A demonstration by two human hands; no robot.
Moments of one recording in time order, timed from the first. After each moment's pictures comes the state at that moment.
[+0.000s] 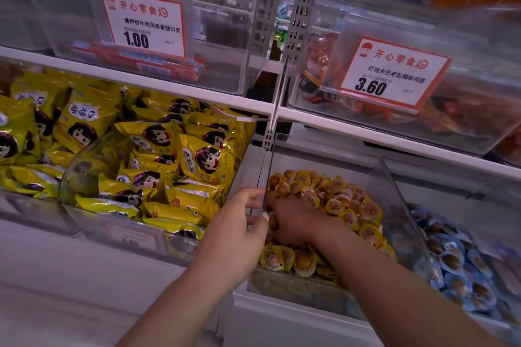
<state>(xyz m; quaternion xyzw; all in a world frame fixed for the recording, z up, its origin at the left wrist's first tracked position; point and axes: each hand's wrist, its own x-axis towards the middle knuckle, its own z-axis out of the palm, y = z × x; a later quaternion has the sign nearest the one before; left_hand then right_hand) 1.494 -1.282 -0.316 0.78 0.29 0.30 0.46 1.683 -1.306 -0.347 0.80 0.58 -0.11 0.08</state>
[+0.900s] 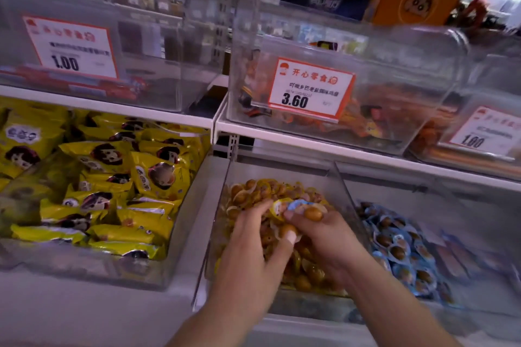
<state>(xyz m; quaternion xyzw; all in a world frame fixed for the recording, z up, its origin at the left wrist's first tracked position) 1.538 -1.349 -0.312 0.80 0.21 0.34 0.46 1.680 -1.427 -0.299 0.64 0.21 -0.29 -0.68</state>
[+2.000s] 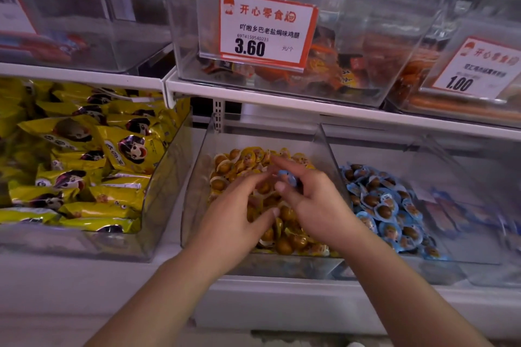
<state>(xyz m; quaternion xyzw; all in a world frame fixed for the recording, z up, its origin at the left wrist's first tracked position) 1.562 -1.329 -0.331 0.87 0.15 0.26 0.40 1.683 -1.453 -0.281 0.77 0.45 -0.13 -0.43</state>
